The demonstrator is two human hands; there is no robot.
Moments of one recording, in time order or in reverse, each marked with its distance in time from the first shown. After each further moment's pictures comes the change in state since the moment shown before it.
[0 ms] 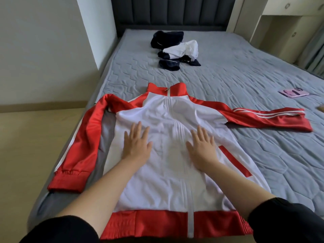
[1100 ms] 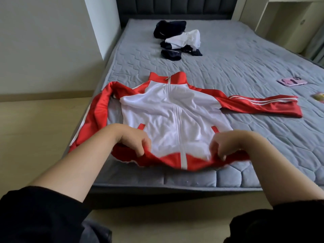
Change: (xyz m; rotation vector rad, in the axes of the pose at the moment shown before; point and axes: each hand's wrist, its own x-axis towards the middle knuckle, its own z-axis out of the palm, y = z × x) left_hand -0.051 0.005 -0.113 -0.248 -1.050 0.365; right_hand -0.060 0.028 -0.126 -0.135 -0.851 -0.132
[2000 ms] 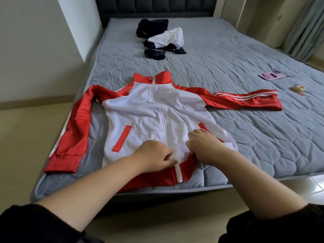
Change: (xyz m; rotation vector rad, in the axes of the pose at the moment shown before) left_hand 0.065 0.059 0.056 0.475 0.674 0.169; right_hand 0.009 -0.014 0.038 -0.462 0.611 -0.138
